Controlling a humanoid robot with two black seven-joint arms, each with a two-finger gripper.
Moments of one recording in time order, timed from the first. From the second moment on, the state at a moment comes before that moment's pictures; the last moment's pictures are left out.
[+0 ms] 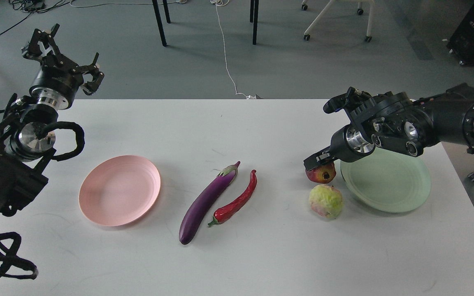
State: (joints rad) left arm -0.79 0.36 -0.92 -0.54 -0.06 -0.38 -0.29; right arm 1.58 -0.16 -1.07 0.83 -0.67 0.38 0.35
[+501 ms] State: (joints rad) left arm -0.80 0.36 -0.92 -0.54 -0.06 -0.38 -0.29; right arm 1.53 -0.35 -1.17 0.81 -0.82 0.32 0.32
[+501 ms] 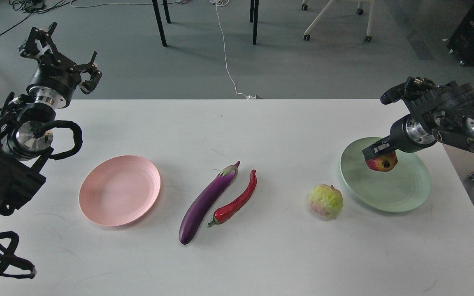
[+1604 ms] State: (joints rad) left arm -0.79 0.37 -0.92 -0.54 -0.06 -0.38 -0.29; right arm 1.66 -0.35 -1.05 1.21 -0.81 0.27 0.33
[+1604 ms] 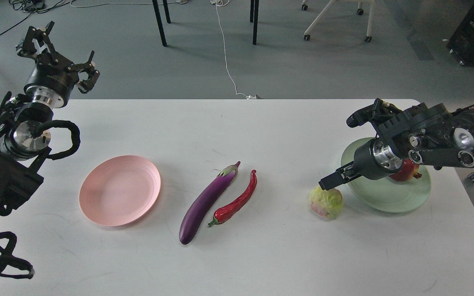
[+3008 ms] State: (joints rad) left arm -0.78 0.38 -0.92 -0.55 -0.06 -0.37 -0.32; right arm 1.61 -0.51 -1.07 1.13 -0.93 0.25 0.36
